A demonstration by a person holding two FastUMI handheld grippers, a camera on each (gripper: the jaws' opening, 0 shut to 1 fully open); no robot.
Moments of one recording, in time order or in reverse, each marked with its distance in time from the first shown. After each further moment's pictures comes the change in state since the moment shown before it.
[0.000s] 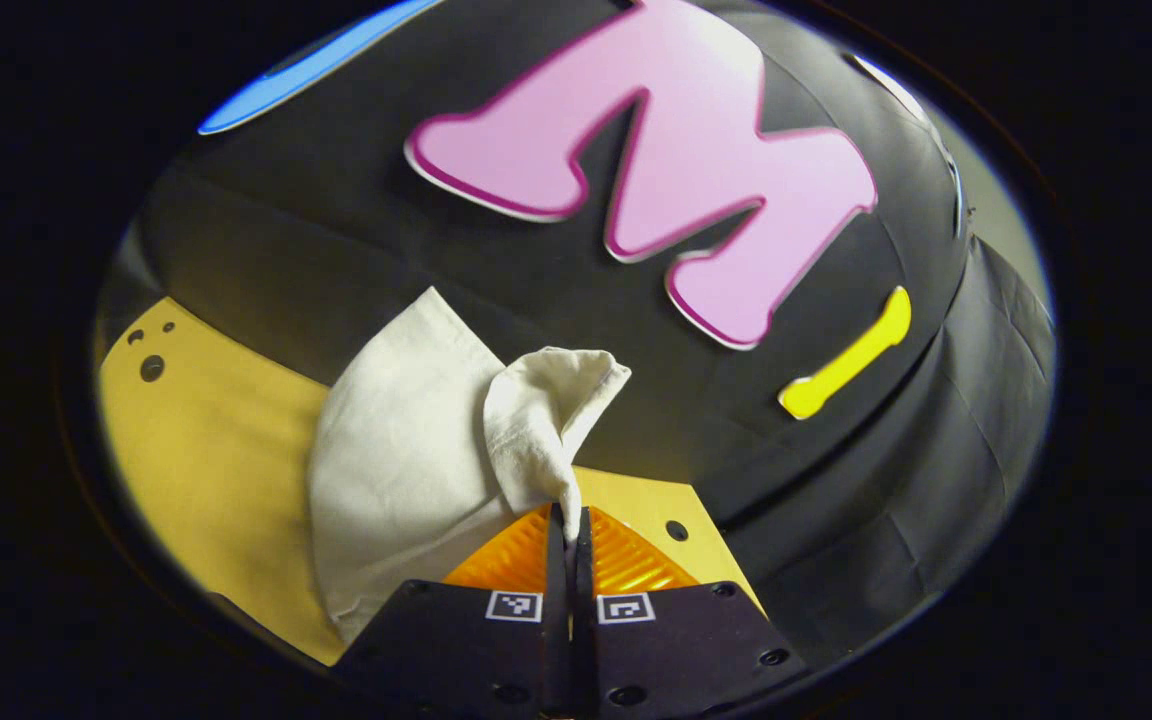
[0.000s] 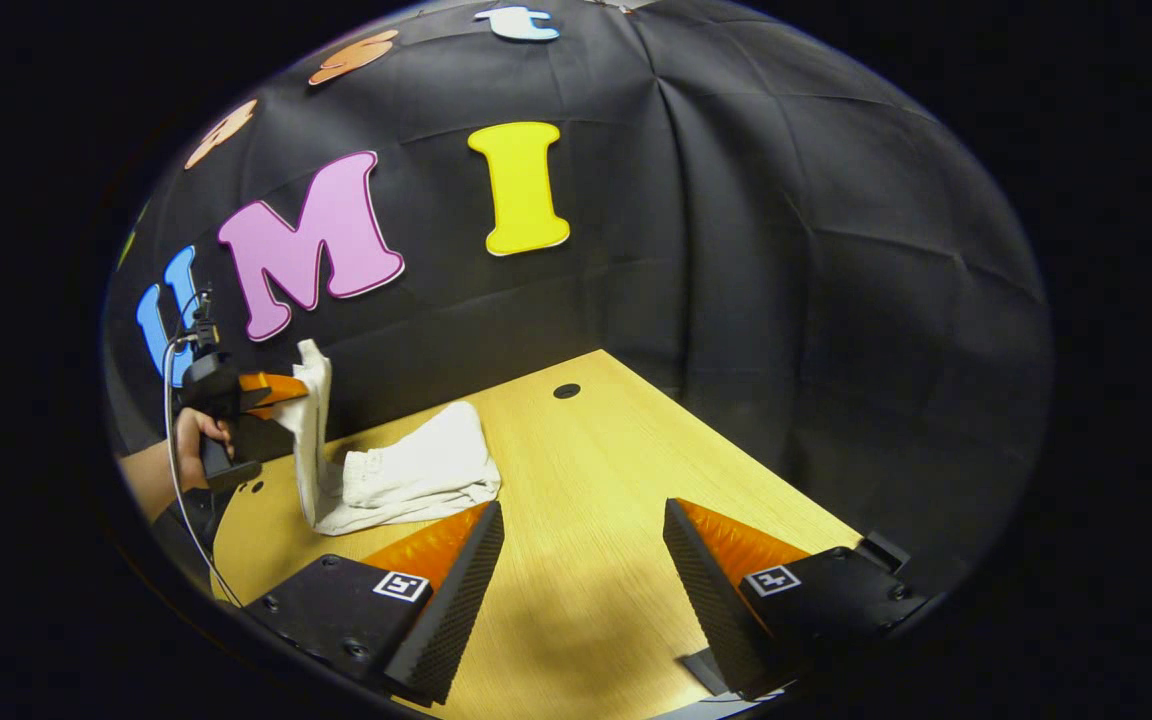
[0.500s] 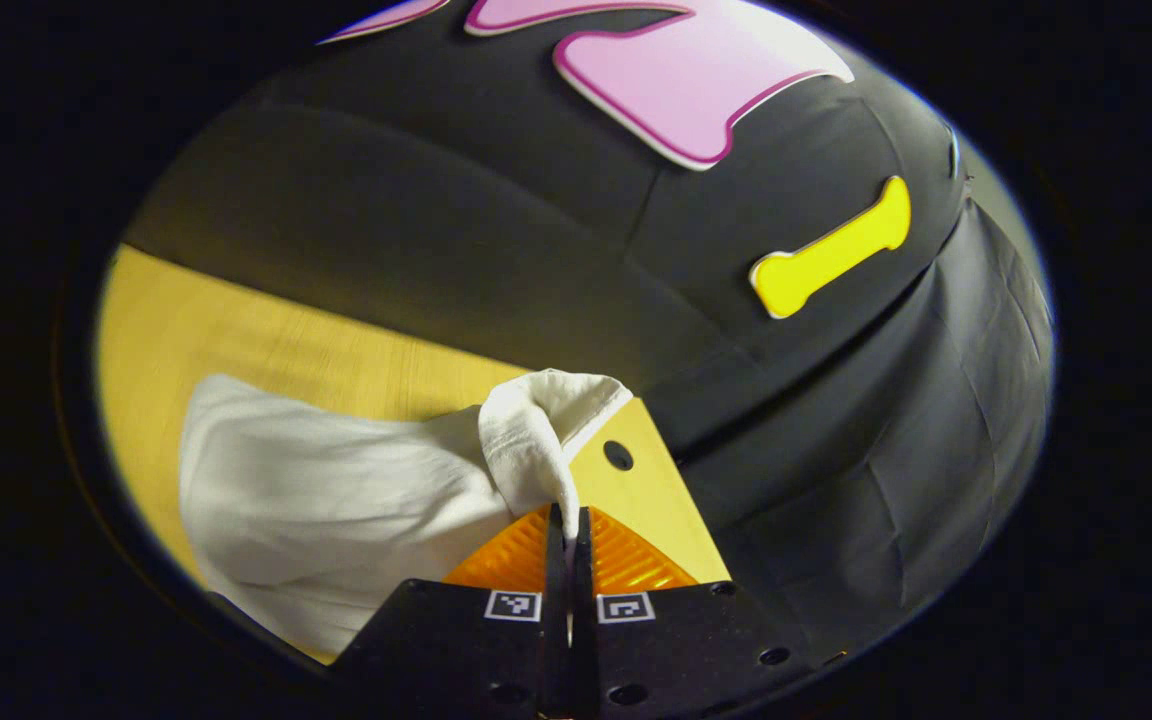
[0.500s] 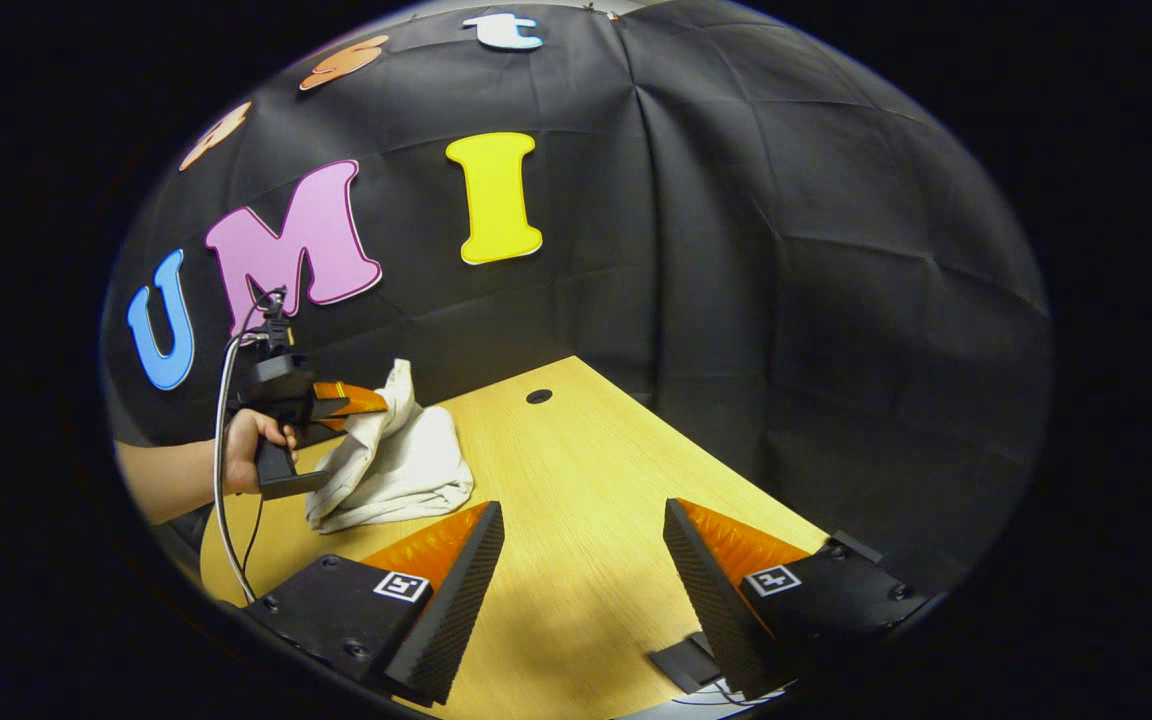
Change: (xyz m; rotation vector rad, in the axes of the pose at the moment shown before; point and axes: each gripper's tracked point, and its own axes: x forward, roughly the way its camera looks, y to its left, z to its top) left arm 0.075 -0.037 -0.059 -0.044 0.251 -0.057; right arm -0.015 -0.018 -0.001 -0.029 -0.021 -0.063
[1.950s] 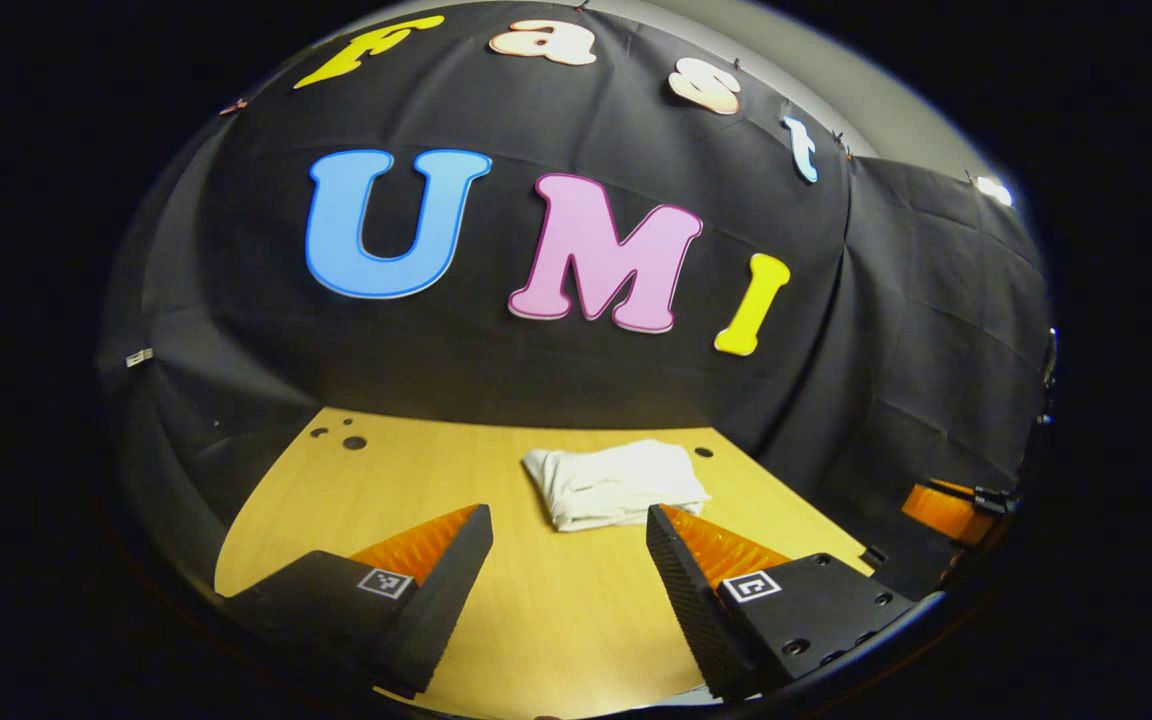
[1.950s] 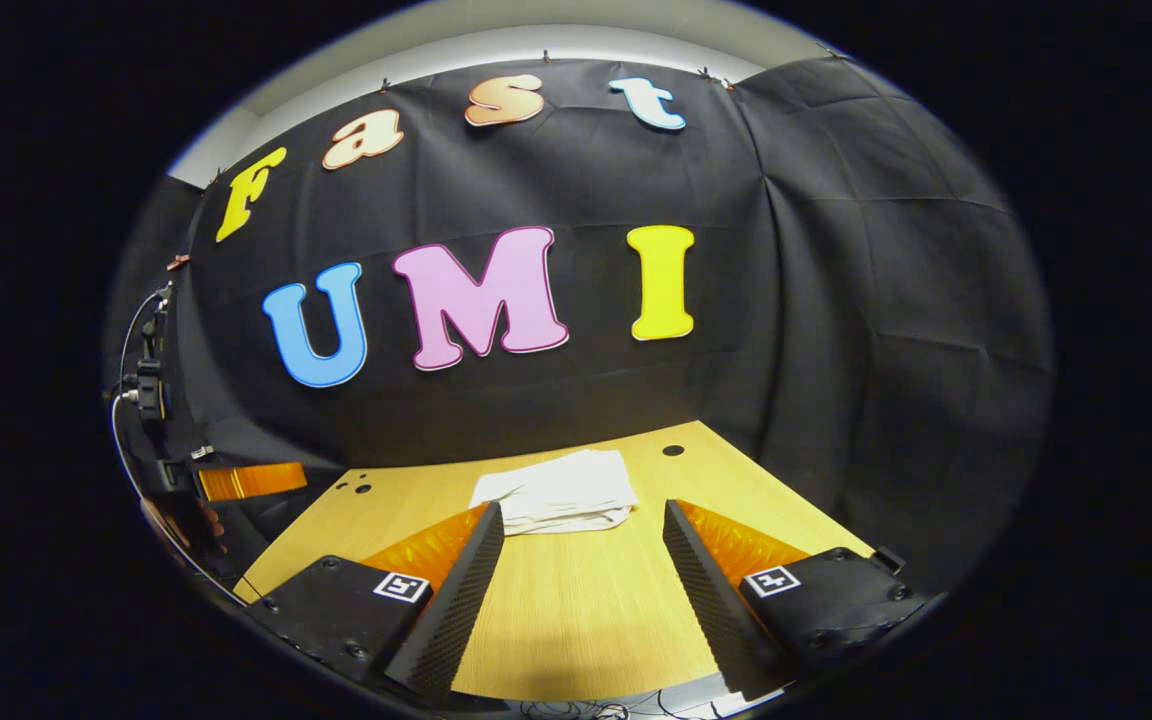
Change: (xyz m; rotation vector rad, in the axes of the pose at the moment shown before) left arm -0.509 0.063 -0.076 0.374 -0.367 0.303; right arm -0.180 0.544 -0.255 -0.114 -0.166 0.291
